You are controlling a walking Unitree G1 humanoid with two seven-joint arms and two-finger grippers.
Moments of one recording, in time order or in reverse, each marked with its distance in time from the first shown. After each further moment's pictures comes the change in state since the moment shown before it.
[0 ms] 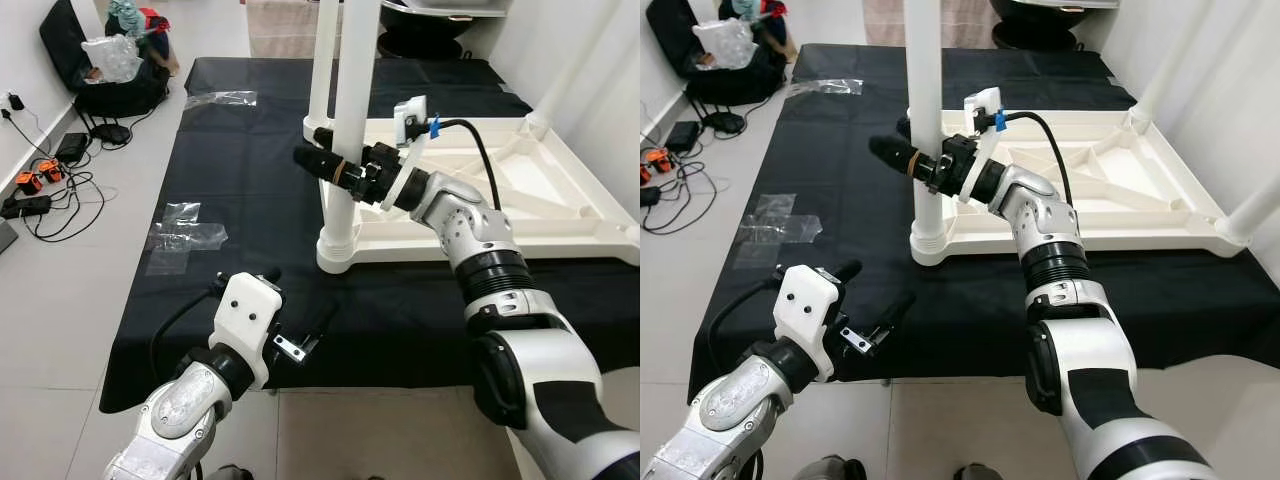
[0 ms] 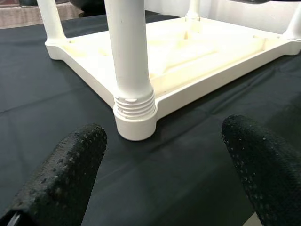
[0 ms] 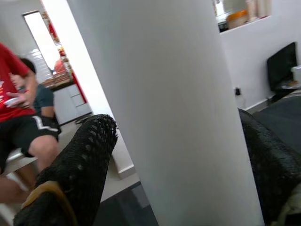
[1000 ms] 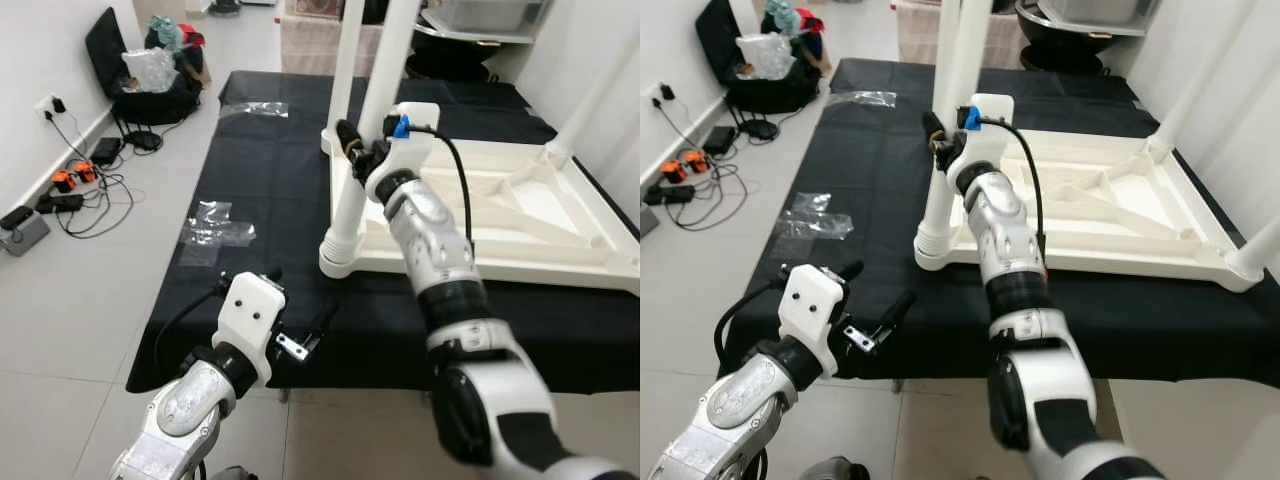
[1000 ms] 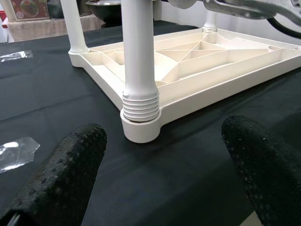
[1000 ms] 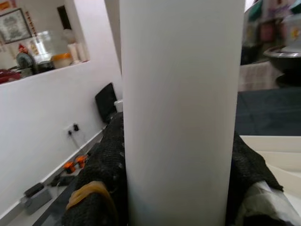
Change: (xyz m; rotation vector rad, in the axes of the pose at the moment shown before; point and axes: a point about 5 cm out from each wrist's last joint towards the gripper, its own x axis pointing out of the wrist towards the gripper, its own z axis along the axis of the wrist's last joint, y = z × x) left arm 0.004 0.000 -0.002 0.009 -0.004 0.011; right arm 0.002 -0.006 -0.010 -0.241 -0.158 -0.935
